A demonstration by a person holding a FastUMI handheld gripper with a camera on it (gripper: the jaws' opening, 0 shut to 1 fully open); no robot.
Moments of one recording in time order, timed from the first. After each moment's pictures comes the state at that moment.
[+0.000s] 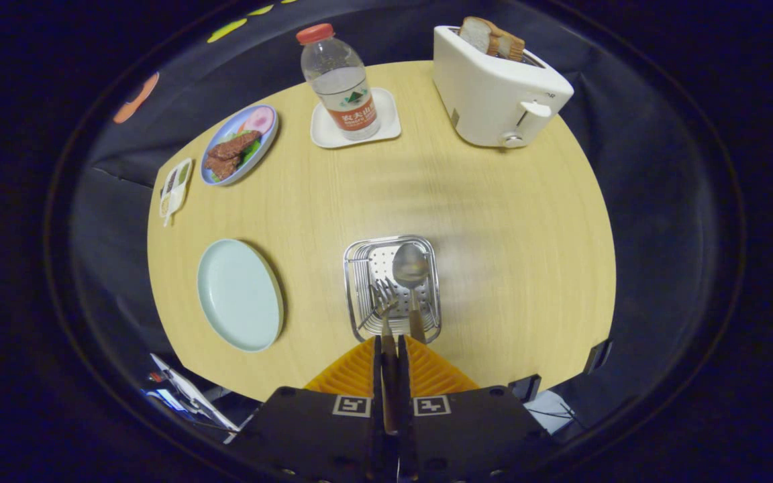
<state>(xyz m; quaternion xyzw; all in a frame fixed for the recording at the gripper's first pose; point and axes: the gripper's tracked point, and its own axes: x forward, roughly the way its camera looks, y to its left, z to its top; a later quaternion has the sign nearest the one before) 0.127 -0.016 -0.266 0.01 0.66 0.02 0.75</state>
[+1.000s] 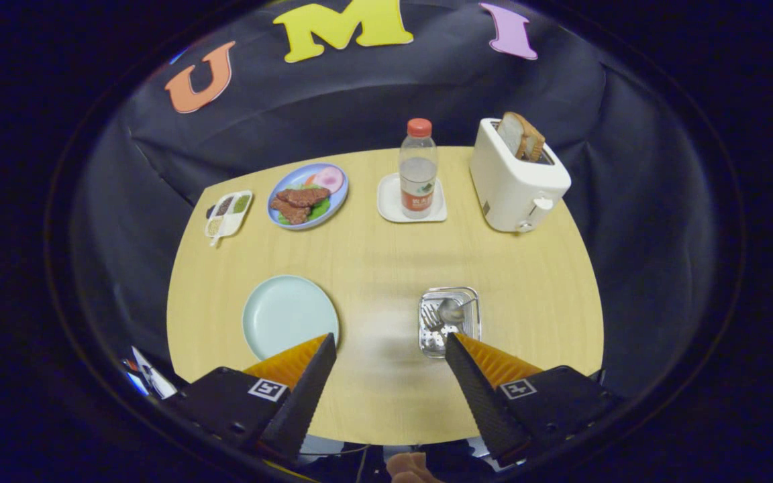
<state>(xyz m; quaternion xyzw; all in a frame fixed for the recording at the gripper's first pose) 0.112 0.054 -0.186 -0.03 0.50 0.06 0.86</state>
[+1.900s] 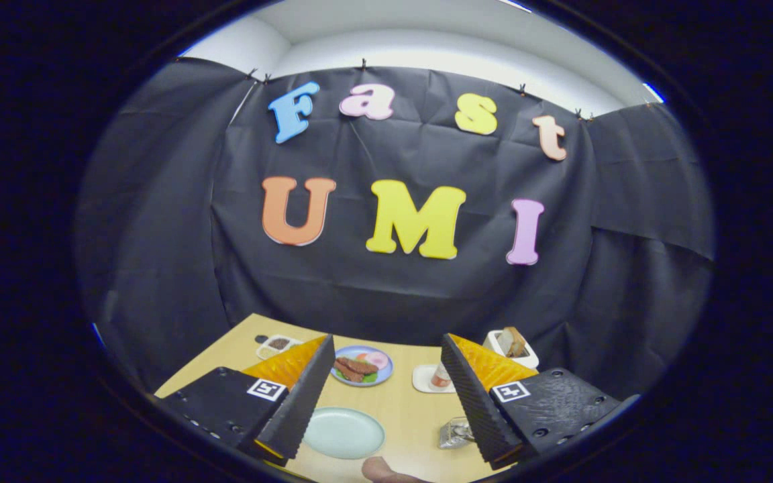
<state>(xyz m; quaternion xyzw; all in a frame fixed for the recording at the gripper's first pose) 0.042 0.173 0.045 -0.07 0.04 0.10 0.99</state>
